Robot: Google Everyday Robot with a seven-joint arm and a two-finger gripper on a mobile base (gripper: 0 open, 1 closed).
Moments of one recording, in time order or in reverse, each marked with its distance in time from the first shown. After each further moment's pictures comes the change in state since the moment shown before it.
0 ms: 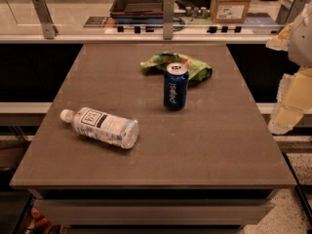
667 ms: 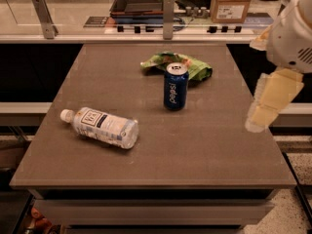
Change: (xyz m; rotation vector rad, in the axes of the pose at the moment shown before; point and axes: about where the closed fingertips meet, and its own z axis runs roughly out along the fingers) arm -0.029 0.003 0.009 0.007 -0.040 0.015
